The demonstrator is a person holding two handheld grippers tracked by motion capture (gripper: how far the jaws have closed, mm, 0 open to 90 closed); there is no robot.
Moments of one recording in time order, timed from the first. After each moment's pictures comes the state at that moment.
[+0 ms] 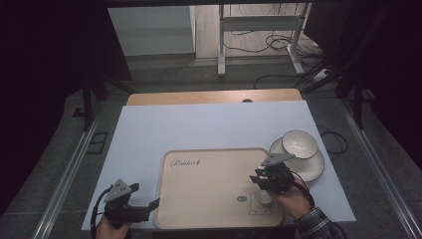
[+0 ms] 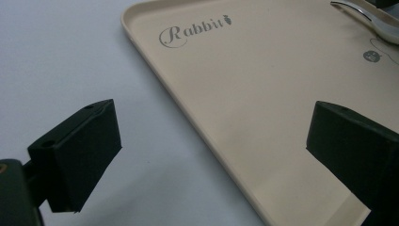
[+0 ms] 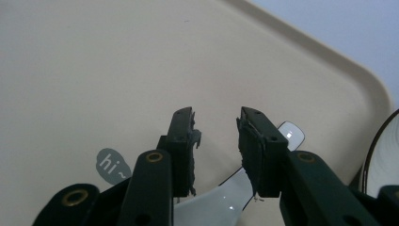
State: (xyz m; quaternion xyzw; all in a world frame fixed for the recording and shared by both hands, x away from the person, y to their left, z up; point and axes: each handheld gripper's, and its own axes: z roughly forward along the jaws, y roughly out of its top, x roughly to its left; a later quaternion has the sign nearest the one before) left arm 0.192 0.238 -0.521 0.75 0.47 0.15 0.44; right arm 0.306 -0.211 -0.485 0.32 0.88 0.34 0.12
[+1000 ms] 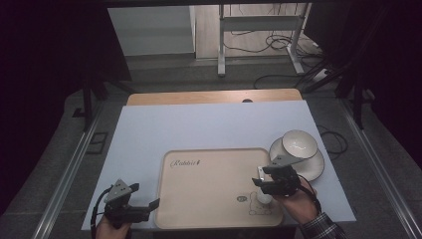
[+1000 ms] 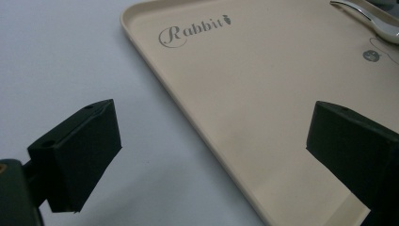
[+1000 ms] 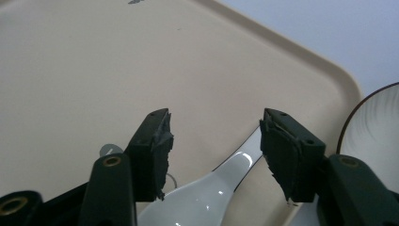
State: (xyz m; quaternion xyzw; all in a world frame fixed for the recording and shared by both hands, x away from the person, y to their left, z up) left arm 0.192 0.238 -0.521 0.75 0.47 0.15 0.44; right arm 0.295 -0.223 -0.478 0.34 0.86 0.35 0.14
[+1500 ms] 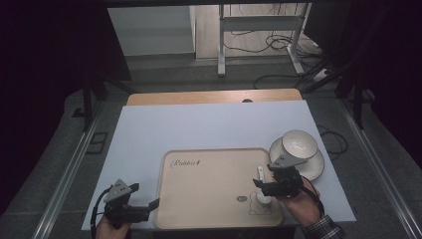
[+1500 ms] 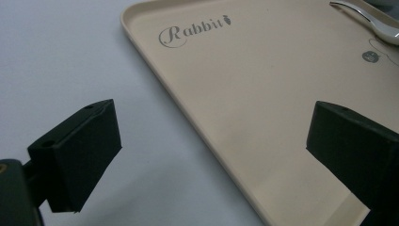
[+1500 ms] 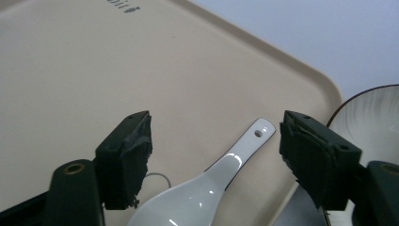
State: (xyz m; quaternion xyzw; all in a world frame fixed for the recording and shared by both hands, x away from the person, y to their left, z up) left arm 0.193 0.238 -0.521 0.75 0.47 0.15 0.44; right arm 0.291 -0.227 -0.473 0.33 0.86 0.36 0.16
